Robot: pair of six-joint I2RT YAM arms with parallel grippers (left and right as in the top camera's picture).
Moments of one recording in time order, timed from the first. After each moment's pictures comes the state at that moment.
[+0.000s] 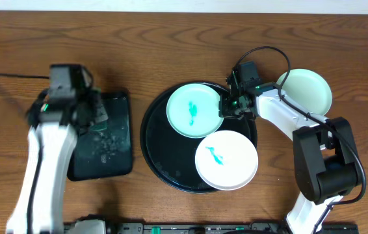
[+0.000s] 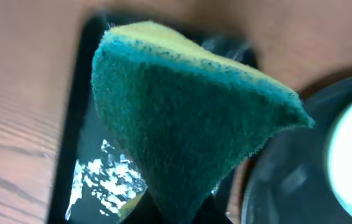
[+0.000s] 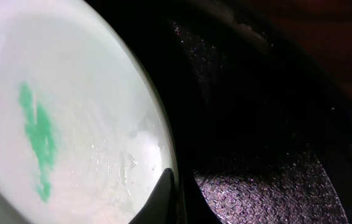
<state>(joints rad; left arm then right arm) 0.04 1.40 1.14 -0.95 -0.03 -0.28 0.32 1.93 1.17 -0.50 -0.26 0.38</state>
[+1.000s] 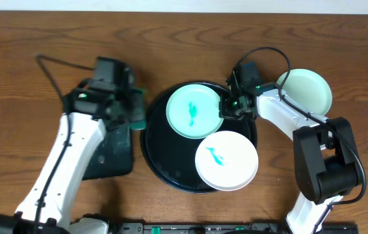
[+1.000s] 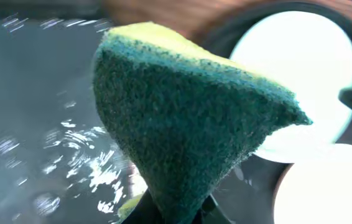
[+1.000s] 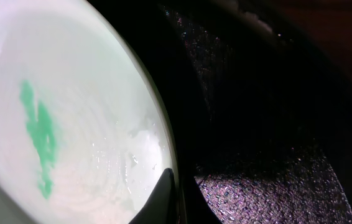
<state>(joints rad) -0.23 1.43 1.21 -0.95 0.13 -0.33 0.32 1.93 1.17 -0.51 -0.27 0.37</state>
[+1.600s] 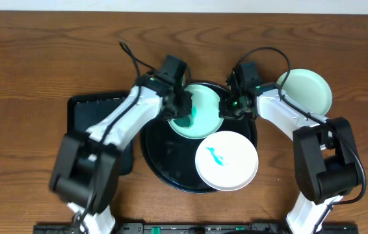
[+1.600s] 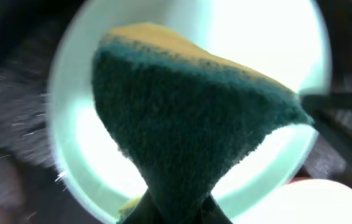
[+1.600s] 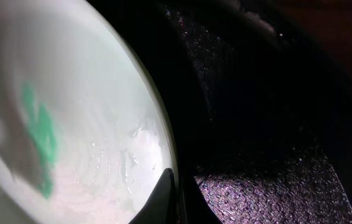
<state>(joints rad) -0.46 1.89 1.31 -0.70 0.24 -0.52 0.32 1.93 1.17 -0.51 -0.28 0.37</state>
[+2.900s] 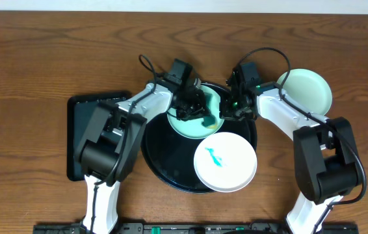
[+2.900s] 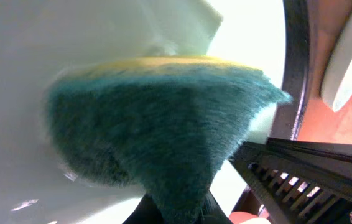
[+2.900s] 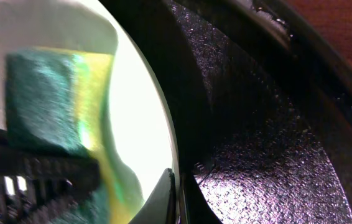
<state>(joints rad) -0.44 2.13 1.35 -0.43 0.64 -0.69 0.32 1.93 1.18 -0.55 -0.27 0.37</state>
